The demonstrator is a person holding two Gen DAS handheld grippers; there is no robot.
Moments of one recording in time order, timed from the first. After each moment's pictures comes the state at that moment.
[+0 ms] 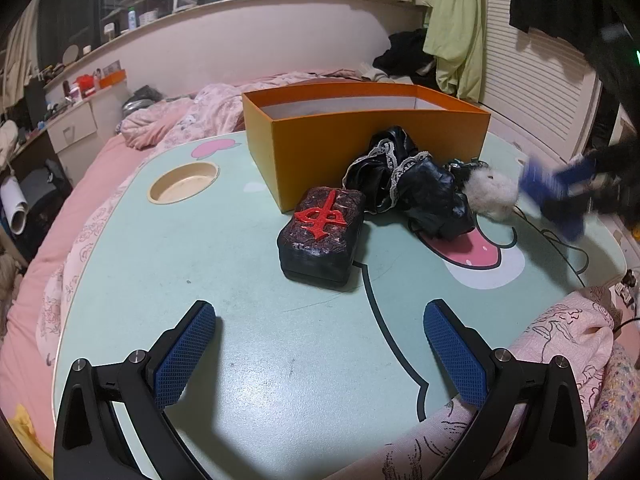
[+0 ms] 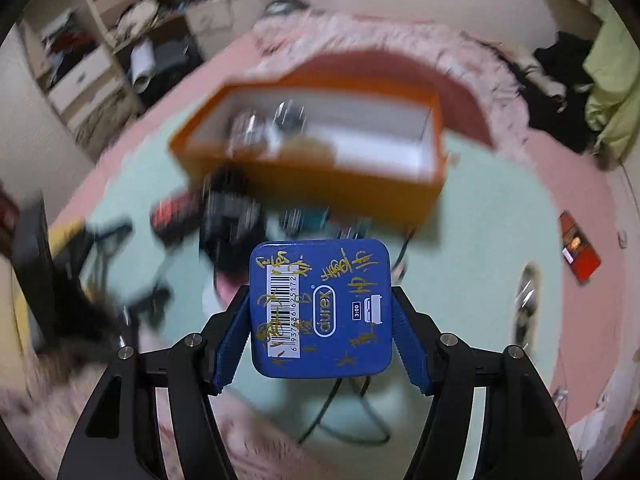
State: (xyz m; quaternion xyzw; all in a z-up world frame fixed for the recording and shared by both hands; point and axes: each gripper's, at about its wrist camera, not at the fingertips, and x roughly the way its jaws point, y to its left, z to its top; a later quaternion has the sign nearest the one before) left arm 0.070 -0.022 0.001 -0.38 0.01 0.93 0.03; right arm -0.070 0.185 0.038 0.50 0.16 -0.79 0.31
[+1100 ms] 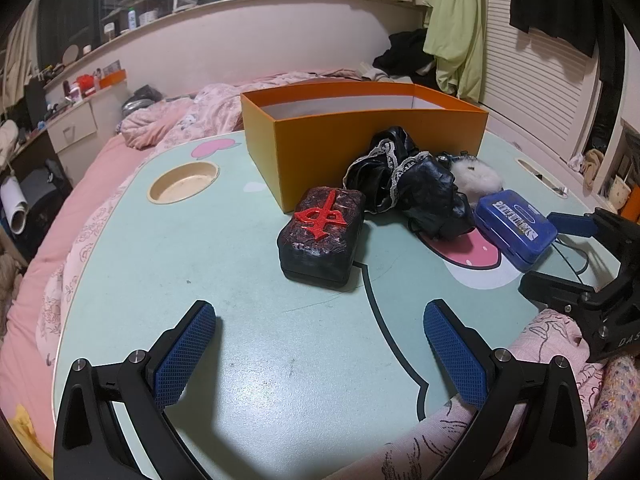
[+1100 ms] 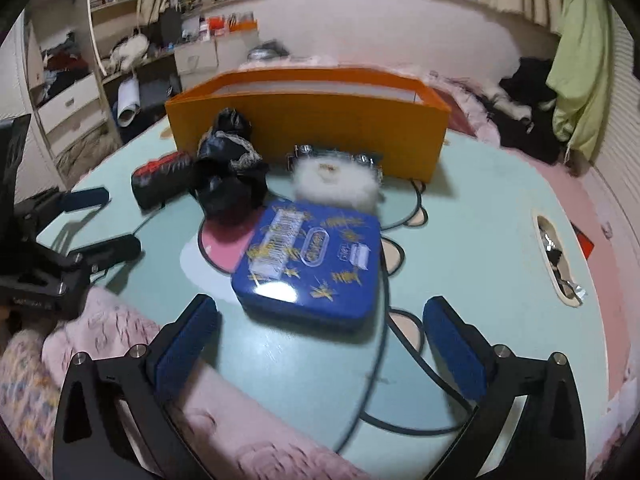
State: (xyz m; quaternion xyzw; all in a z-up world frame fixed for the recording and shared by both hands) left arm 0.070 -0.021 0.001 -0.38 0.01 0.93 0.03; right arm -0.017 0.198 -0.025 0.37 0.11 -0.88 0.27
